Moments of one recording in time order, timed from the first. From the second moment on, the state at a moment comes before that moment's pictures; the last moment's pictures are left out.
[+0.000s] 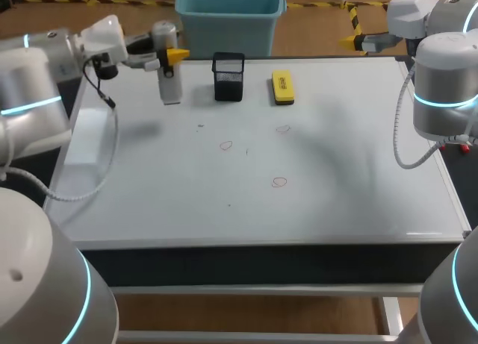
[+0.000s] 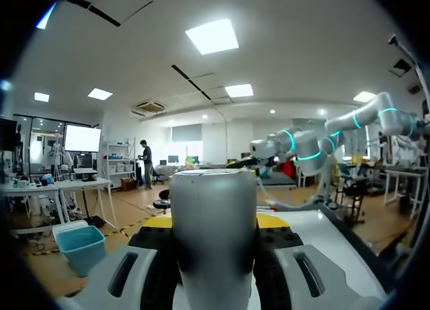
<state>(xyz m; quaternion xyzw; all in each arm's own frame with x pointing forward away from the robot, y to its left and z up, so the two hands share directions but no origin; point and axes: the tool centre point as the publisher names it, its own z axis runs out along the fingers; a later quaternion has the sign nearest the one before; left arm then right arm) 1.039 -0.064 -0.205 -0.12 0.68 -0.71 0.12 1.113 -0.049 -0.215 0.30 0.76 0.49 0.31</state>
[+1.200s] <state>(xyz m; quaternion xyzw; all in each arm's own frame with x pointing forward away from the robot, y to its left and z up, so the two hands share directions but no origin) 1.041 -0.022 -0.232 -0.17 0.68 -0.70 0.17 1.113 -0.049 -0.215 0.30 0.76 0.49 0.31</state>
